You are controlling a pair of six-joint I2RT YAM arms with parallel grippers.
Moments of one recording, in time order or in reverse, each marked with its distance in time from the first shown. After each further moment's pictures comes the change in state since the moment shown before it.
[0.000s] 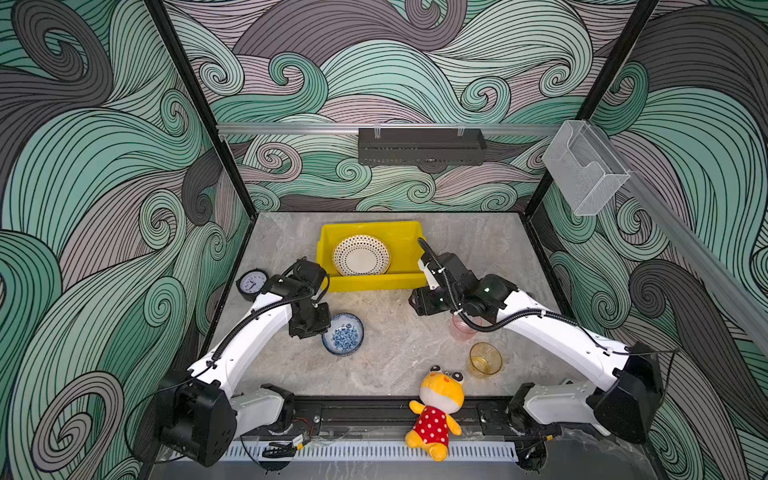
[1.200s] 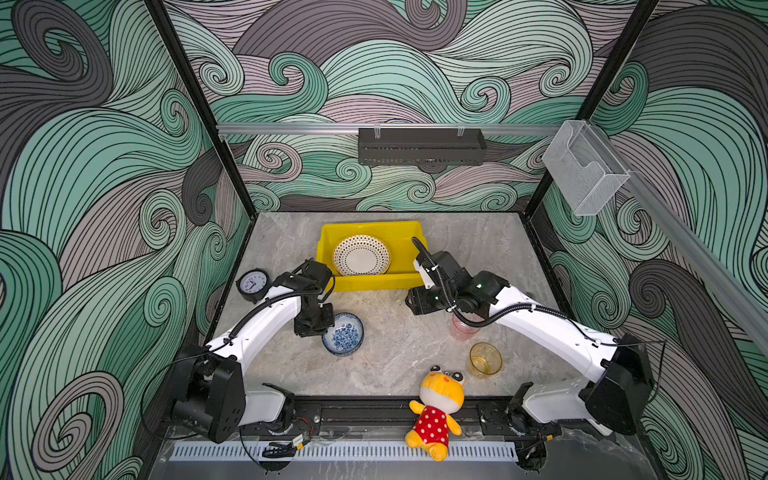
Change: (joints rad) left arm -0.007 0.102 -0.024 0.072 -0.005 0.018; right arm 0.001 0.058 0.029 0.000 -0.030 -0.004
